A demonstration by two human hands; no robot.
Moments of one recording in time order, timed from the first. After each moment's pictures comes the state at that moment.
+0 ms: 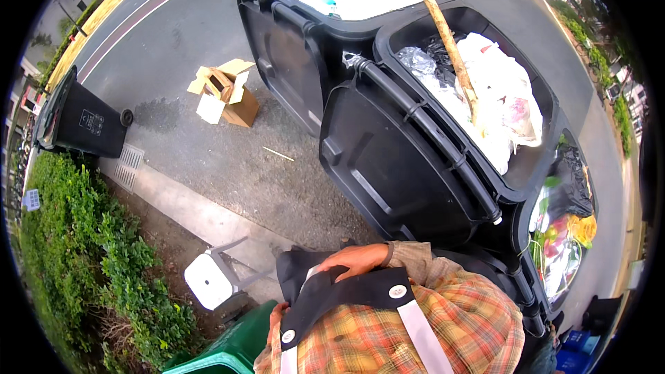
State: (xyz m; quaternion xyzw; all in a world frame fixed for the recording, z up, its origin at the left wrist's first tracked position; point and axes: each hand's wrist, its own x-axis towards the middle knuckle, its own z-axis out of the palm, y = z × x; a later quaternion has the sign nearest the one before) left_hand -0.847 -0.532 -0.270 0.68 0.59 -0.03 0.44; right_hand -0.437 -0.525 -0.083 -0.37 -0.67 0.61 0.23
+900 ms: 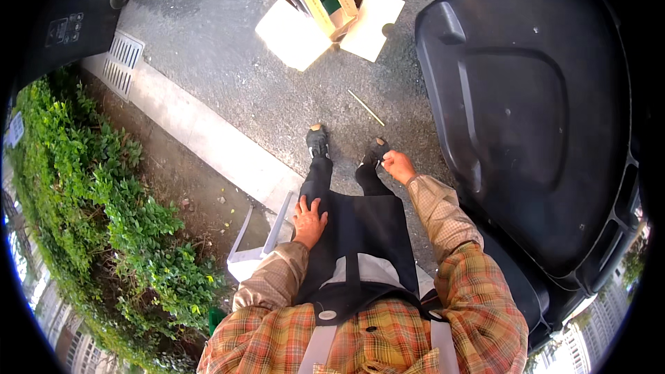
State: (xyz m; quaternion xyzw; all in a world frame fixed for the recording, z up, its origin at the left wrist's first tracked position) left_hand -0.688 -0.033 -0.384 0.73 0.54 -0.22 0.36; right_hand -0.377 -0.059 -0.481 -0.77 -0.32 0.53 0.12
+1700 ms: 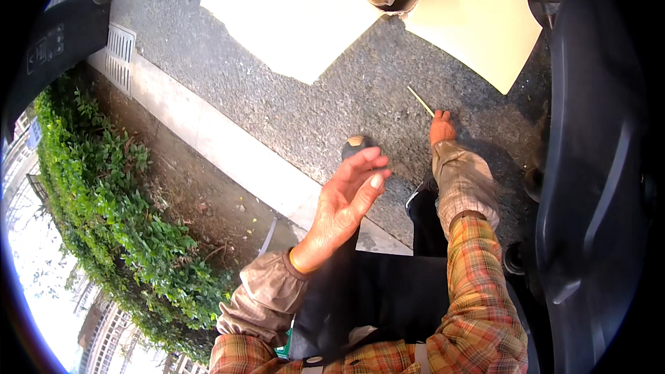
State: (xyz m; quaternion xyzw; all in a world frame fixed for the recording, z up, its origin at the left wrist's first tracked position) left_hand -0.556 0.168 -0.484 0.32 0.53 0.10 0.78; right_hand -0.384 0.009 -0.855 -0.86 -0.46 0.20 -0.11
